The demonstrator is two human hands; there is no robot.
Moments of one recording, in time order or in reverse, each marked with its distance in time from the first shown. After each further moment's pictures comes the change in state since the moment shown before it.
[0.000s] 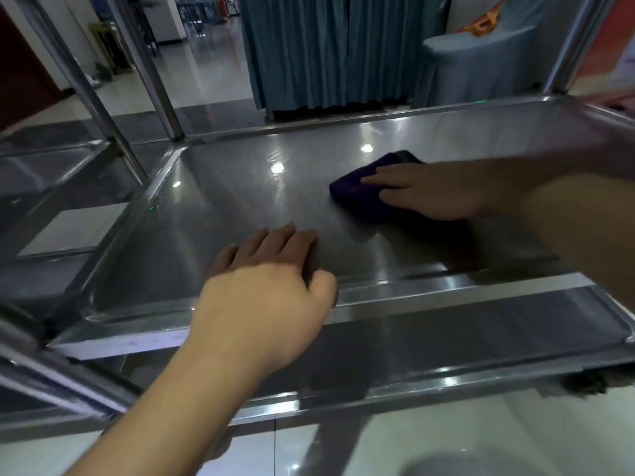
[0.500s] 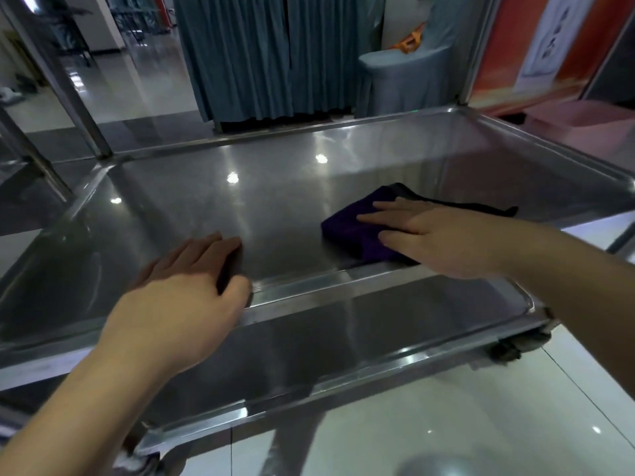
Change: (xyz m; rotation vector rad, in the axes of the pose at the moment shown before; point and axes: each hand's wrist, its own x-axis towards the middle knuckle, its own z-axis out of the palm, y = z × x) left_hand 0.002 0.002 -0.008 -0.014 -0.087 -0.021; right_hand -0.135 0.025 0.006 0.060 -0.003 0.155
